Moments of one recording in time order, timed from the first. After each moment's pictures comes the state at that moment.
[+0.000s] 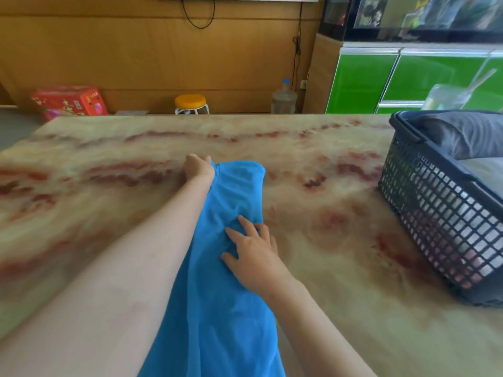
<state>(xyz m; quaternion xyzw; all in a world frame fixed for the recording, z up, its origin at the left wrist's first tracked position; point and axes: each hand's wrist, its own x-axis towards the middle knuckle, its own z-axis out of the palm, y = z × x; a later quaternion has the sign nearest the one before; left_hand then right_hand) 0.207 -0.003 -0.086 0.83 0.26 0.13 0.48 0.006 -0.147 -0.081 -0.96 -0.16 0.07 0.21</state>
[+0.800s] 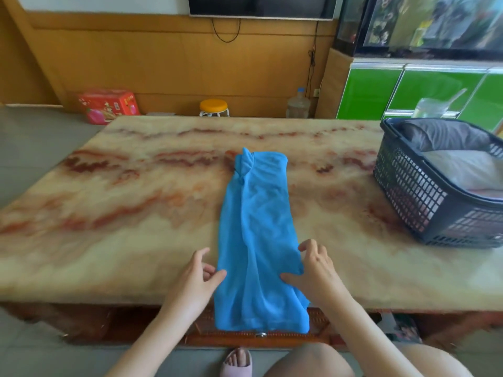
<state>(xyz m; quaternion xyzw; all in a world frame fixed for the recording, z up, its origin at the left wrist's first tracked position) -0.185 0.041 -0.096 0.88 0.13 0.00 0.46 -0.155 -0.188 -0.071 -0.96 -0.02 0.08 0.28</state>
